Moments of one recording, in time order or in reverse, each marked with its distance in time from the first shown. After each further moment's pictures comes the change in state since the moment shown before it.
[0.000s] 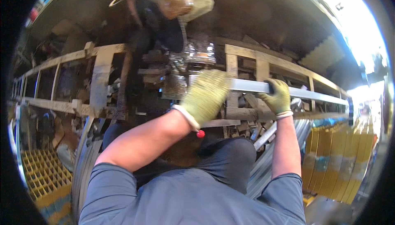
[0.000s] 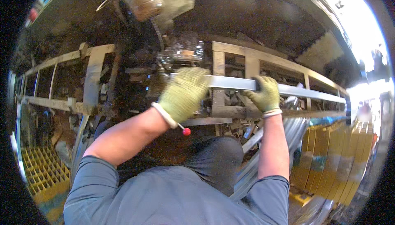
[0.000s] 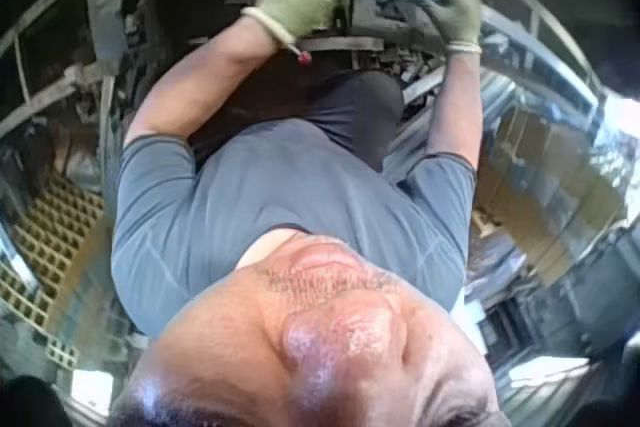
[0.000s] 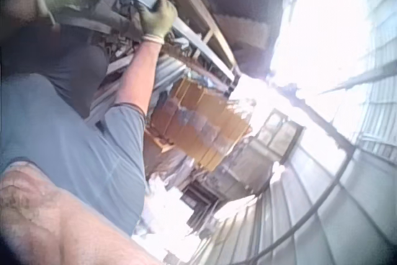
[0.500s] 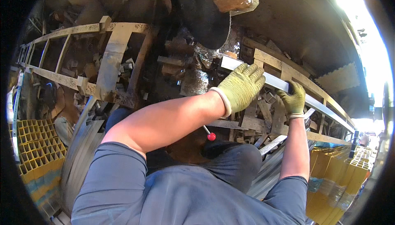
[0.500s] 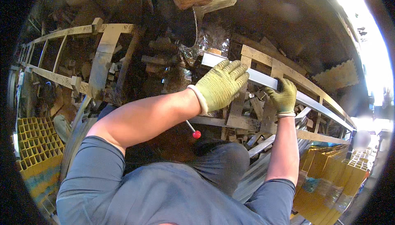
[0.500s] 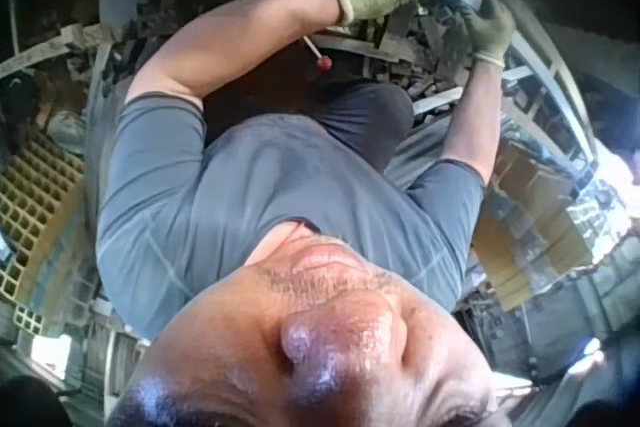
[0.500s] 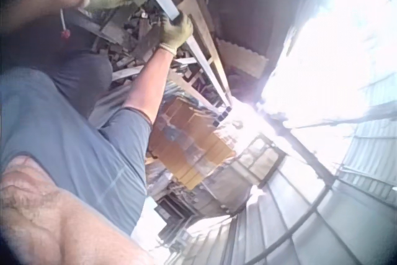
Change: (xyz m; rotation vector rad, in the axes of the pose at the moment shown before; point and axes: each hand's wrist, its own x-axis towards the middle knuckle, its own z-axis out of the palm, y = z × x) left_hand 0.033 -0.039 0.057 0.011 -0.088 -0.037; right_hand 0.060 0.041 0.064 0.030 0.012 0.014
